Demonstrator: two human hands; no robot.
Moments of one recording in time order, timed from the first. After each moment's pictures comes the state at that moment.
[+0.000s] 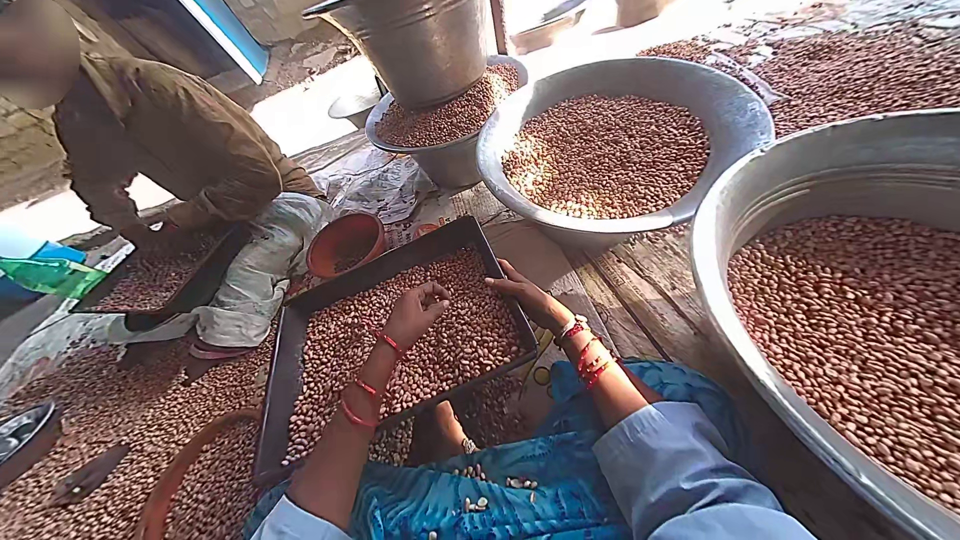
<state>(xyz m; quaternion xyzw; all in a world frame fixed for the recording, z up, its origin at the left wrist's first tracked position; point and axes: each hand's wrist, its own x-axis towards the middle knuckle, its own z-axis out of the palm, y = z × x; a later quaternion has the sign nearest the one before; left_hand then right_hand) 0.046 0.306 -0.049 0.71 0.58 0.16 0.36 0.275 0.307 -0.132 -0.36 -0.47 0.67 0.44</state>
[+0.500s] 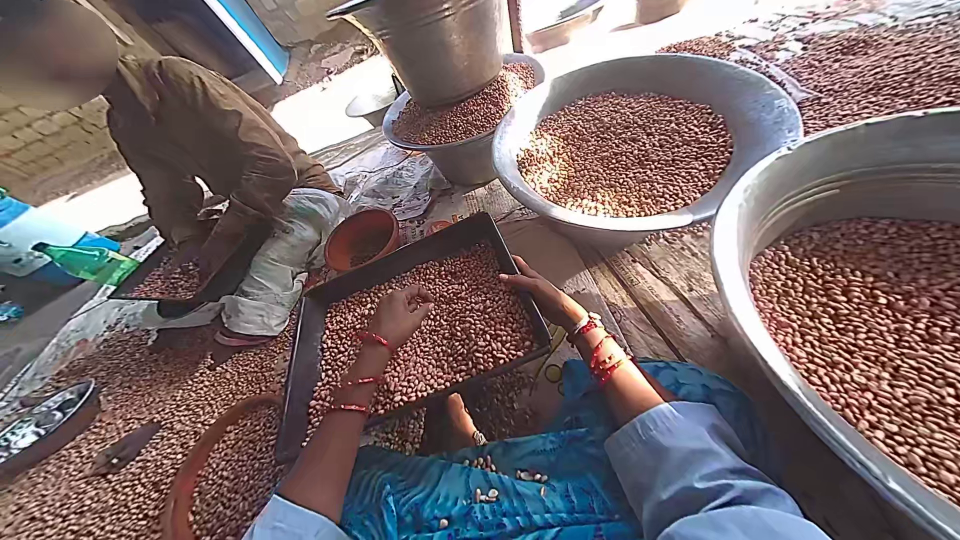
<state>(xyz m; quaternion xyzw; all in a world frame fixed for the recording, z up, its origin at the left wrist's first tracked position) 0.006 0.301 -0.039 0.73 0.65 0.07 0.19 0.272 0.306 -0.131 -0.37 -0.47 0.67 0.44</state>
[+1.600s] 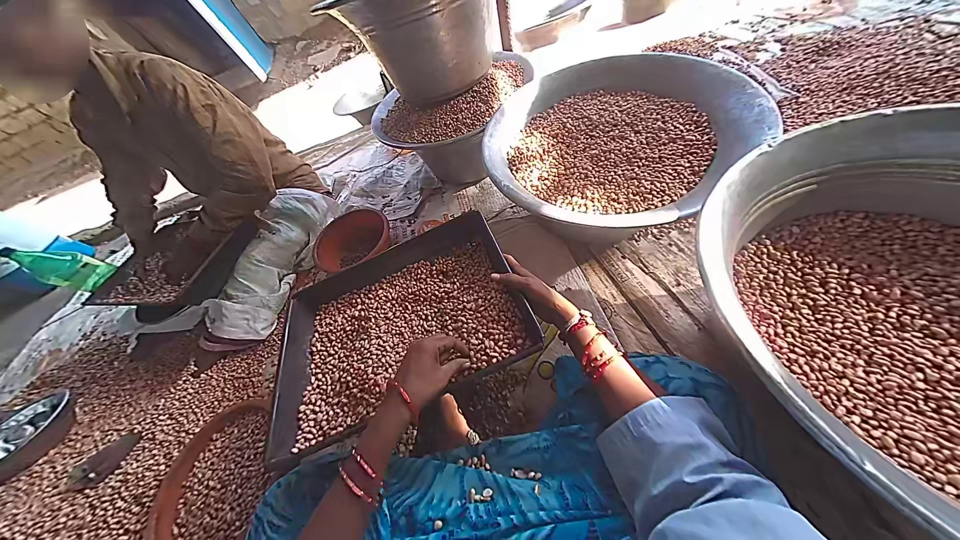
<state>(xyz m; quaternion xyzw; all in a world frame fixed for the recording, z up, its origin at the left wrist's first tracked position) 0.038 0.228 -0.065 0.78 0.56 0.07 0.28 0.273 0.304 -0.131 -0.37 -0.47 0.67 0.45</state>
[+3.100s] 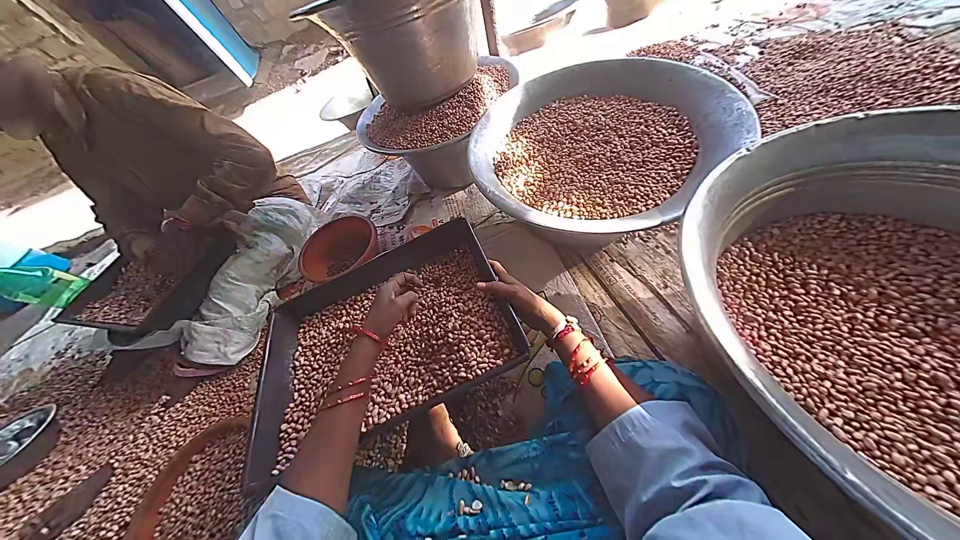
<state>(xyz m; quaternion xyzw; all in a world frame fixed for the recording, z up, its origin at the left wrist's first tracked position) 0.035 0.329 -0.056 0.64 0.60 0.25 0.41 0.275 0.308 -0.135 -0.35 -0.48 0.67 0.44</state>
